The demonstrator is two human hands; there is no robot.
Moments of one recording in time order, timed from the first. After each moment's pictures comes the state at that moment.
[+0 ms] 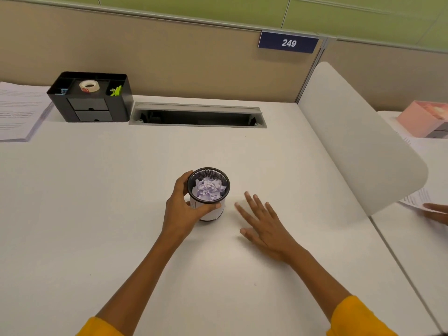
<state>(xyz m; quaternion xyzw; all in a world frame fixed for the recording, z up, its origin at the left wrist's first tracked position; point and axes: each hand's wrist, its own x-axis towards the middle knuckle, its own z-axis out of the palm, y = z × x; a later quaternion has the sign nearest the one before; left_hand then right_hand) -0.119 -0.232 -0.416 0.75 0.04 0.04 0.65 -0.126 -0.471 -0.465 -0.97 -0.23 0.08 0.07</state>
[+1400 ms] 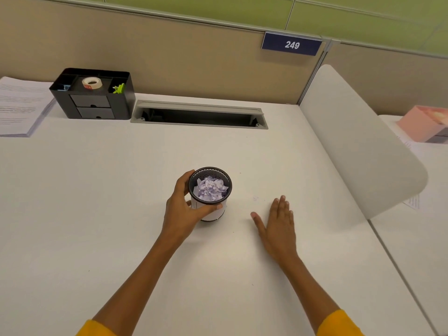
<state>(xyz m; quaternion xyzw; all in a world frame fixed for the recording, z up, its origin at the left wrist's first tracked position) -0.124 -0.234 -0.412 0.75 0.03 0.05 0.66 -0.134 -0.463 -0.472 -0.99 0.08 0.01 0.15</state>
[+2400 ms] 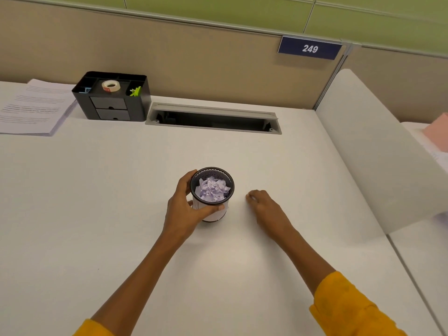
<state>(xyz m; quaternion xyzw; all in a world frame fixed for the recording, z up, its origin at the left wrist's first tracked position) -0.119 -0.221 -0.406 0.75 0.04 0.07 0.65 -0.069 -0.439 -0.448 -0.98 -0.16 0.08 0.12</state>
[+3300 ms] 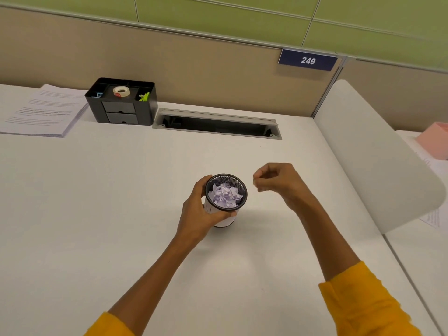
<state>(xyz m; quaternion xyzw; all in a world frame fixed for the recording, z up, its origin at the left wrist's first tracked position) -0.137 -0.232 -0.399 0.76 0.00 0.05 0.65 -0.066 -0.428 -0.339 -0.81 -0.01 0.09 0.58</state>
